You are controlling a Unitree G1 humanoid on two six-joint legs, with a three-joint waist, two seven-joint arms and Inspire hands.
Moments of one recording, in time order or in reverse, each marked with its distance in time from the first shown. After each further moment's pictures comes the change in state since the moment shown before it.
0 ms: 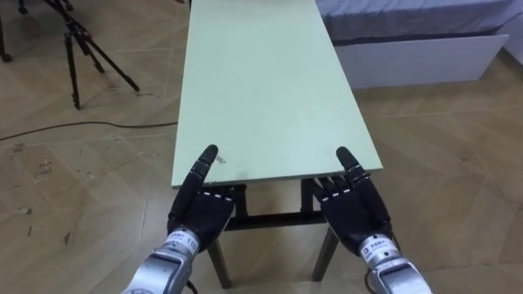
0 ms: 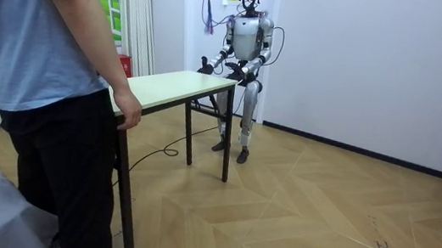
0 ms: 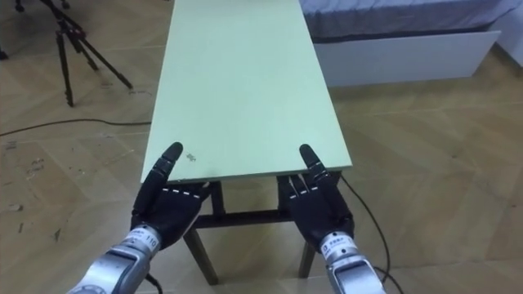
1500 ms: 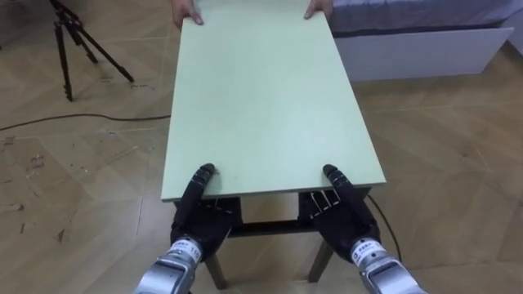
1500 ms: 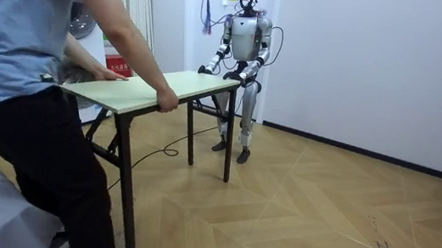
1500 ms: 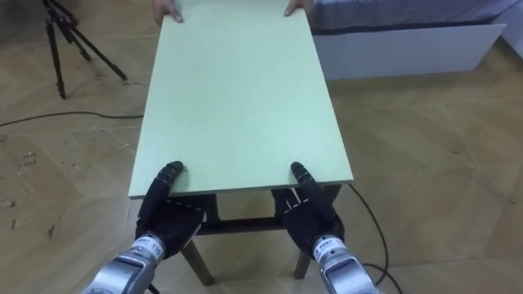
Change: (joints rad) left arm -0.031 0.021 -0.049 0.143 0.010 -0.024 -0.024; right arm -0.070 -0.045 0.110 0.130 -0.042 -0.029 -0.069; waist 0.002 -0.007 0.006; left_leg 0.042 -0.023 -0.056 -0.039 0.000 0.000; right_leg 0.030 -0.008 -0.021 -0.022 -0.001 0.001
